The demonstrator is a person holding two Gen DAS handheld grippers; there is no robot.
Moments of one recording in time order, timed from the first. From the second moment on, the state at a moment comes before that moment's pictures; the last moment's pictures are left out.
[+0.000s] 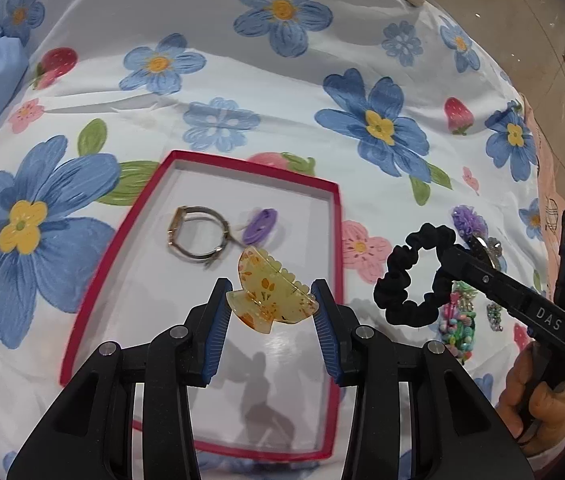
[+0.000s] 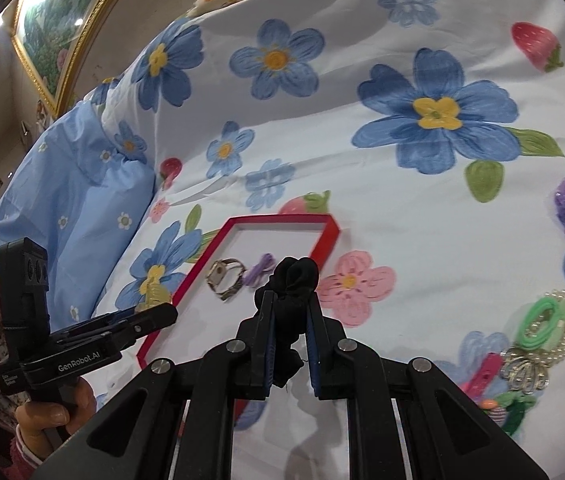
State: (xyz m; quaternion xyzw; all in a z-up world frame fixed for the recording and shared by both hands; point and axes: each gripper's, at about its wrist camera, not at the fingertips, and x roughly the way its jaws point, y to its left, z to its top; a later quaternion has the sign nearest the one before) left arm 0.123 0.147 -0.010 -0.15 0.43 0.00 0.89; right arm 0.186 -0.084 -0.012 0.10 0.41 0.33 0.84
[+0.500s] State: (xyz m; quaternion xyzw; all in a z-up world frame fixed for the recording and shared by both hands) left arm 0.134 0.191 -0.045 -0.15 0.46 0.04 0.88; right arm 0.195 -0.016 -0.027 0.09 0.43 0.37 0.82
